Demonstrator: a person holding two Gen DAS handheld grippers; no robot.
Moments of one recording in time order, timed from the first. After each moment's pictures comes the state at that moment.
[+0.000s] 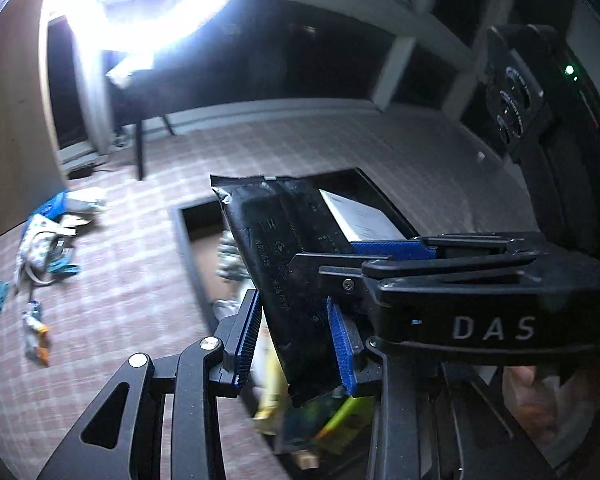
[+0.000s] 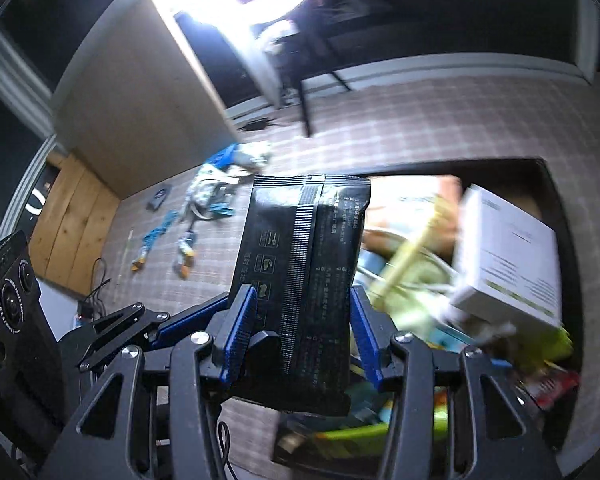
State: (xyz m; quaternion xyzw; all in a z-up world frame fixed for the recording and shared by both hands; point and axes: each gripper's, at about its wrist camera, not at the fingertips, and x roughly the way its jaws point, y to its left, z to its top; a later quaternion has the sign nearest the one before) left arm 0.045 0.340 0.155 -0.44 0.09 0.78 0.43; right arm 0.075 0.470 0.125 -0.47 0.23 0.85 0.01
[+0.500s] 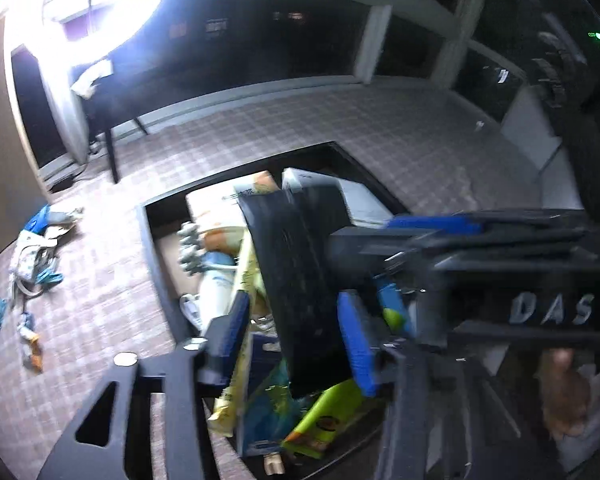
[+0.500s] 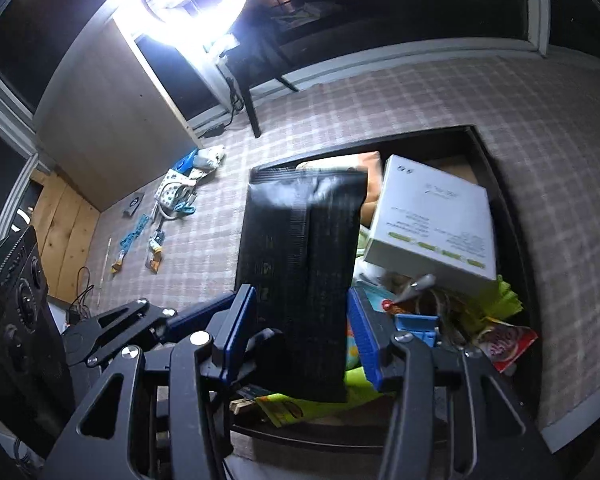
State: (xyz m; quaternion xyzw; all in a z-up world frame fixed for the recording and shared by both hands) left arm 0.073 0.368 0.147 -0.44 0.15 0.78 0.42; right arm 0.127 0.504 0.127 -0.46 0.23 0.86 0.07
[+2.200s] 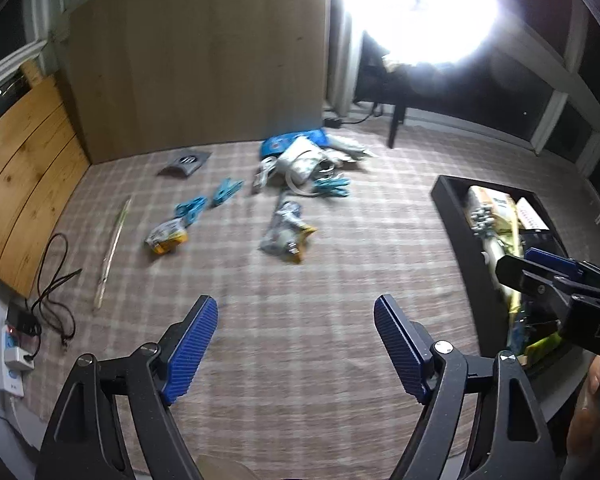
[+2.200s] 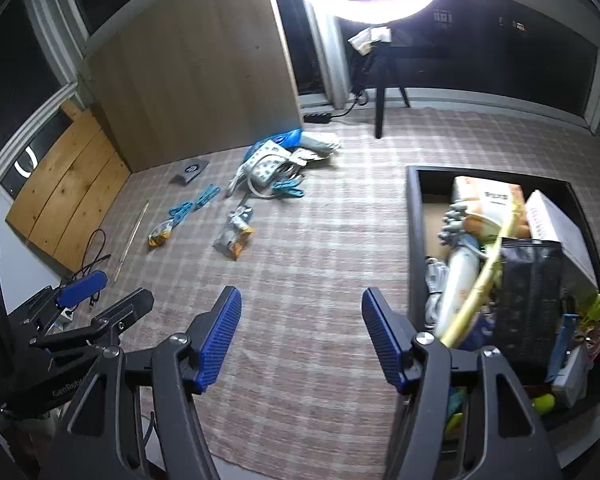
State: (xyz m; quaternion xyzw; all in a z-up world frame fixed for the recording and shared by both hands) left arm 0.006 0.072 0.143 -0.45 0.06 0.87 0.17; right arm 0.072 0.277 0.125 -0.44 0.14 0.89 0.02
